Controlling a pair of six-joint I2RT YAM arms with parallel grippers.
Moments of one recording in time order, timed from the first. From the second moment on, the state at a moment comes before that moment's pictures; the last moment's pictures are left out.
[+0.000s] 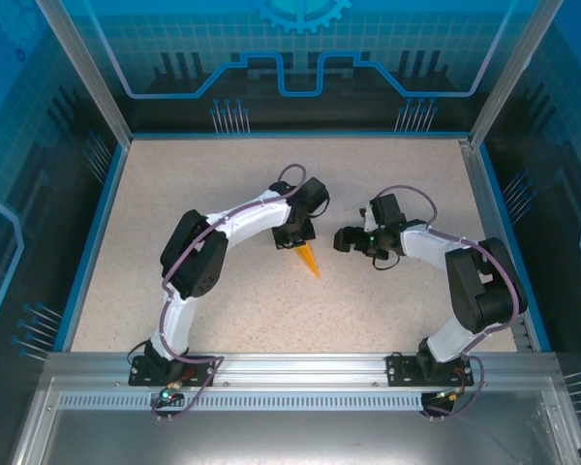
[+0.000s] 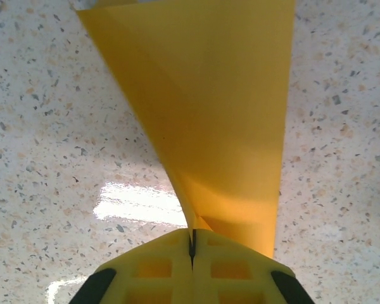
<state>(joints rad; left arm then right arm) -0.68 2.10 1.68 -0.99 -0.07 -0.97 0.29 1.62 0.83 -0.28 -0.30 0.44</state>
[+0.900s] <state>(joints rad) -0.59 1.82 1.07 -0.09 0.39 -0.89 0.26 1.43 0.76 -0.21 -0.42 0.52</state>
